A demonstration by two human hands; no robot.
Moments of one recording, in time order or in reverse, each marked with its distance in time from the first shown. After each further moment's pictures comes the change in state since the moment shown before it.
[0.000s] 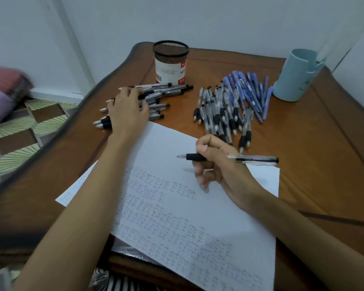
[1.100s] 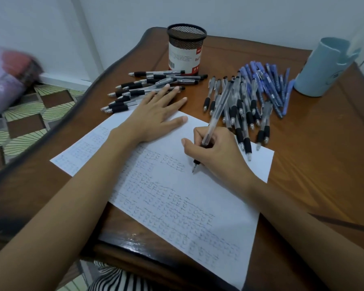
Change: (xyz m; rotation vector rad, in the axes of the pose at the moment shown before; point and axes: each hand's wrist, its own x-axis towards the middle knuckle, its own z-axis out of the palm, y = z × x) left_hand -0.012 -0.005 -0.001 0.258 -0.589 0.489; right_hand 0.035 0.018 0.016 -0.451 0.090 -0.224
